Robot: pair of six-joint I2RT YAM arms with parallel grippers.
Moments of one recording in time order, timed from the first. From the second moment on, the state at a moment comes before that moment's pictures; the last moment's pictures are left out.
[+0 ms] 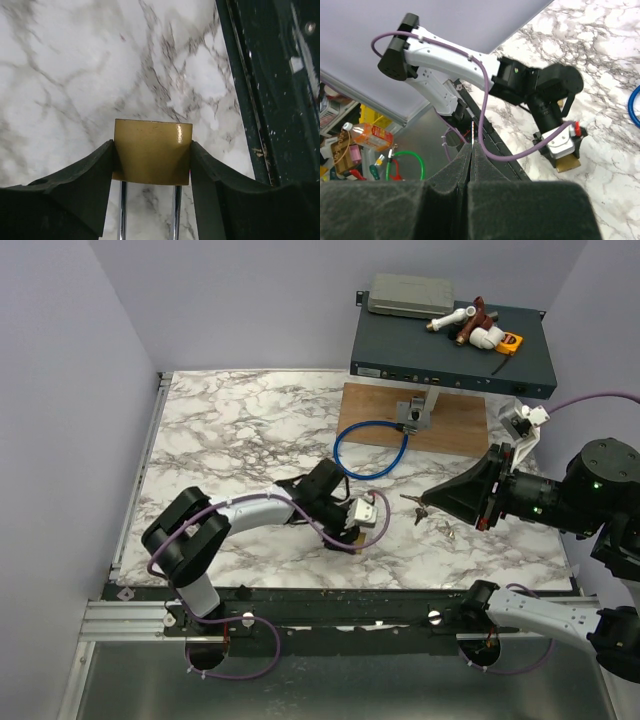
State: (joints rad) left arm -0.83 1.67 0.87 -0.16 0.79 0.66; right arm 0.89 0.87 1.66 -0.95 -0.23 0.42
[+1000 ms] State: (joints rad) left arm -0.80 0.86 1.28 -0.39 0.84 0.85; right arm 0.89 1.09 1.85 -0.94 -0.49 0.26
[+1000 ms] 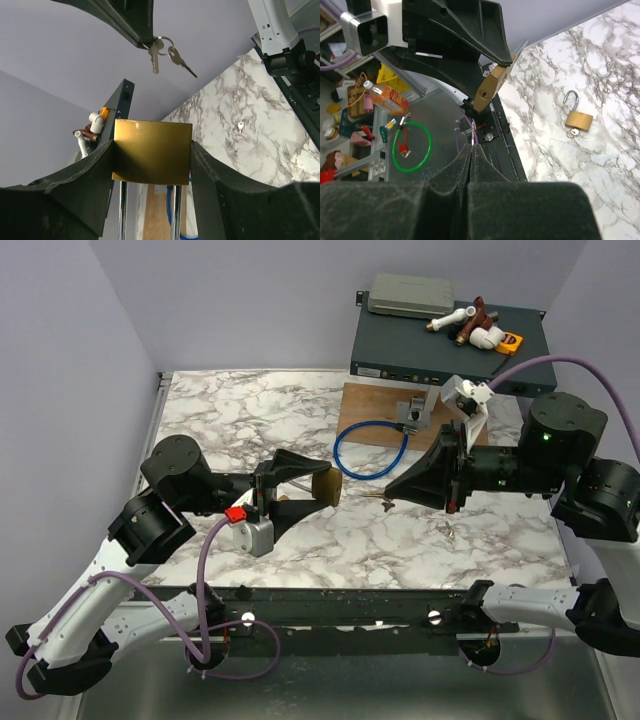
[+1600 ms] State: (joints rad) left arm -0.80 0.87 1.17 -0.28 0.79 0.83; right arm 0.89 1.17 1.85 -0.95 -0.51 0.17
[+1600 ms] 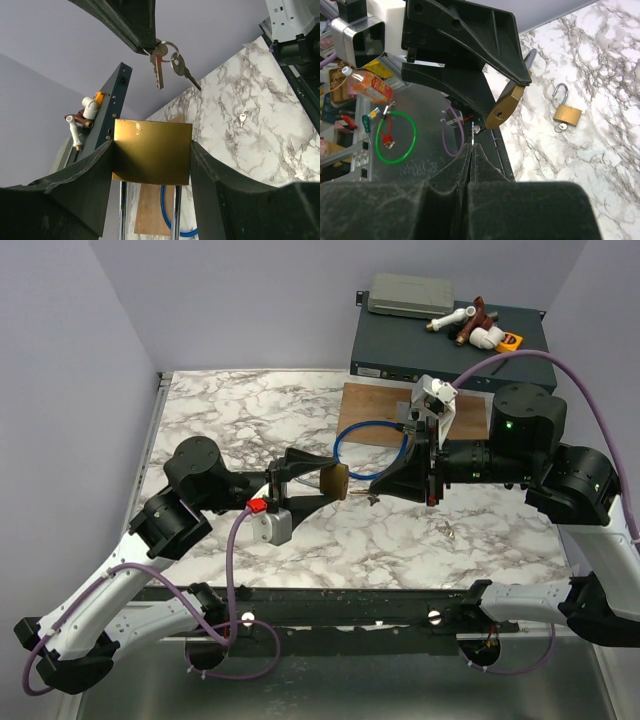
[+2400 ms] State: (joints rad) left arm -0.79 0.87 1.11 -0.22 0.64 0.85; right arm 0.89 1.21 1.85 -0.97 -0.37 0.15
